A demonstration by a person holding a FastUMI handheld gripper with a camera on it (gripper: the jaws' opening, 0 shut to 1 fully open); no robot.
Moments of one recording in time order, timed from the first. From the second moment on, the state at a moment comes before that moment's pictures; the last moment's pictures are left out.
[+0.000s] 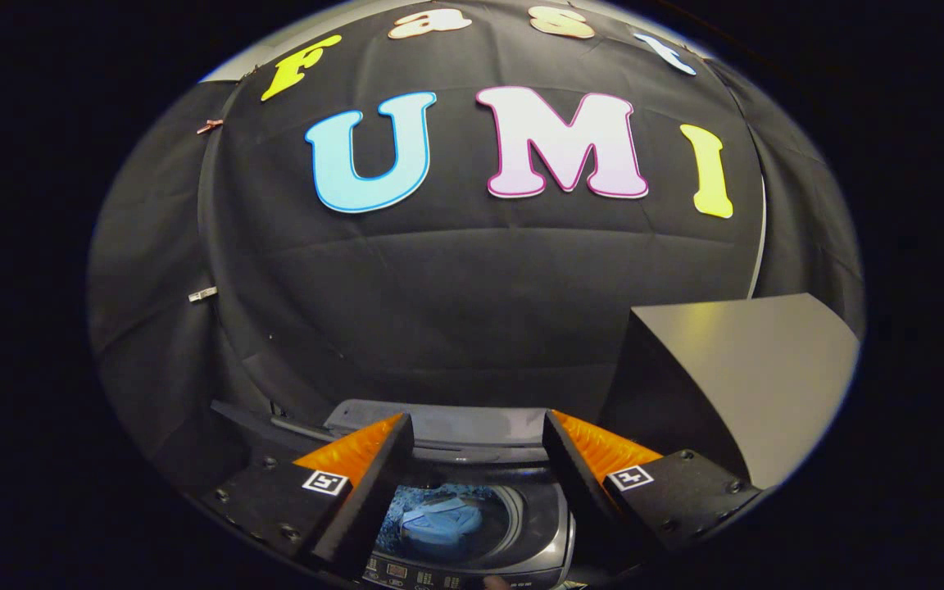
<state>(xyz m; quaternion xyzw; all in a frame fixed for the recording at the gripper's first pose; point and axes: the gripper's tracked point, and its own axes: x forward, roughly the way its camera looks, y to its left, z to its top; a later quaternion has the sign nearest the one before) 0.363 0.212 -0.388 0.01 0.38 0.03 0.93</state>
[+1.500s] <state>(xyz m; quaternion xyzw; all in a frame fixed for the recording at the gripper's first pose) 0.277 0.134 -0.088 0.06 0.07 0.10 0.99</state>
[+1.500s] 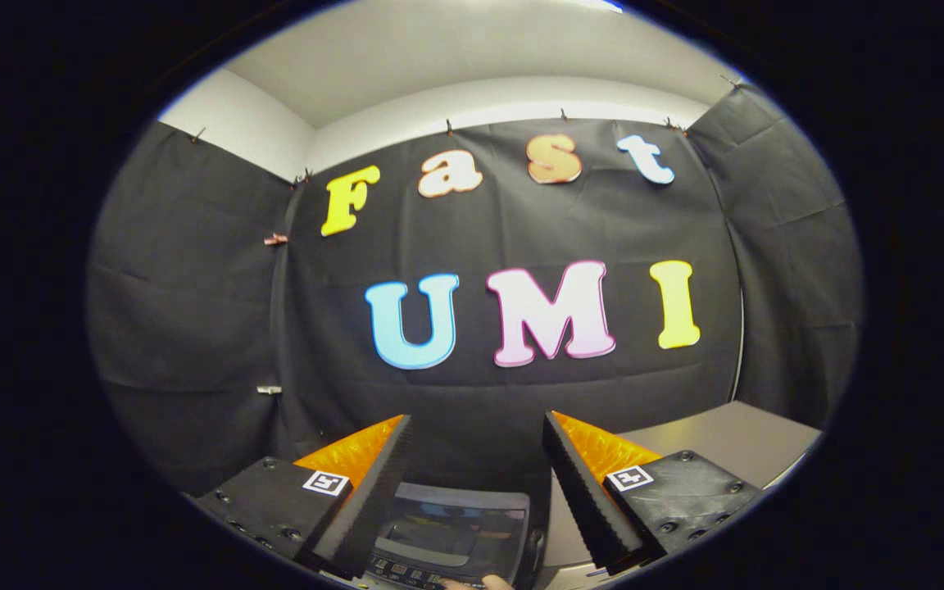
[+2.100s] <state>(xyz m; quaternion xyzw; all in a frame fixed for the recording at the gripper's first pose) 0.154 0.048 -0.019 -0.01 -0.04 0.08 1.00</state>
